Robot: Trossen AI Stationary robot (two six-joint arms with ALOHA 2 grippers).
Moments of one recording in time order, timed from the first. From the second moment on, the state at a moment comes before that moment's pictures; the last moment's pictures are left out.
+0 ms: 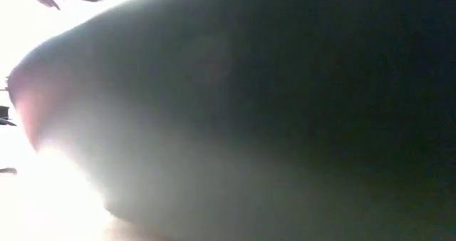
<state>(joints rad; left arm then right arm) -0.16 1.18 0.56 0.58 -0.37 0.02 -0.24 1.21 0.84 0.06 0.17 -0.43</state>
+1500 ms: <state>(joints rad) -0.17 1.18 0.57 0.57 -0.36 0.02 -0.07 1.15 0.81 -0.14 0.18 -0.14</state>
